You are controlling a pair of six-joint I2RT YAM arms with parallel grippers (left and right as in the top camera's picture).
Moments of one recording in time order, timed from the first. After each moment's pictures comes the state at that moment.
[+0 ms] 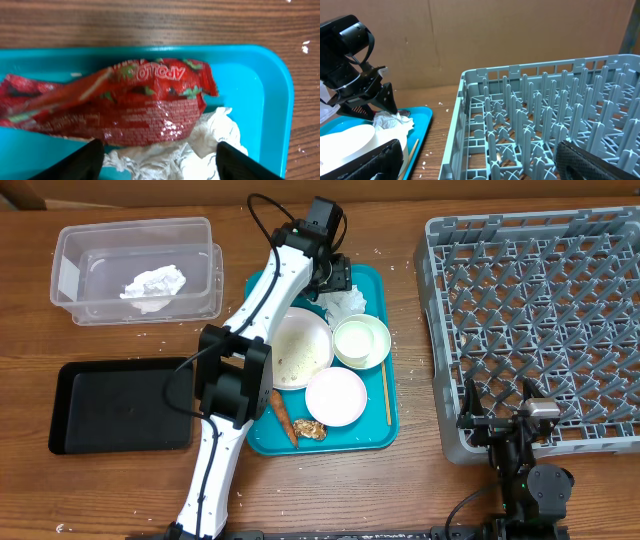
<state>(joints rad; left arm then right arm) -0.40 2.52 2.30 -1.00 0.08 -0.47 -0.03 0.01 0.02 -0.03 -0.07 0.10</state>
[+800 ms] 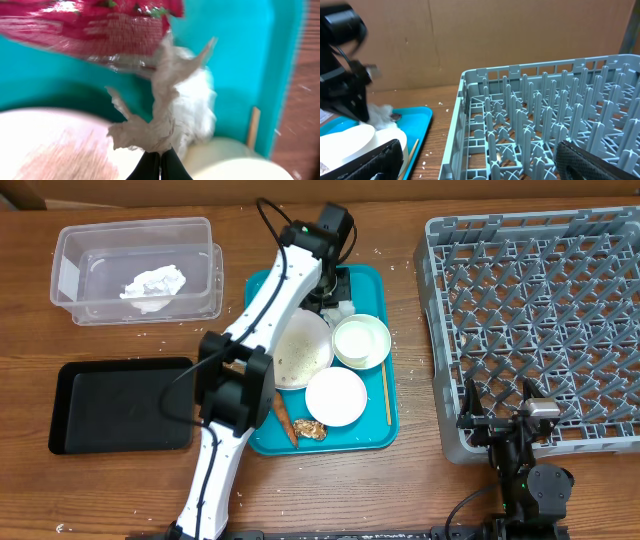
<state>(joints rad) -0.44 2.43 2.30 -1.23 0.07 -0.50 -0.03 0.01 0.02 -0.03 -0.07 0.10</state>
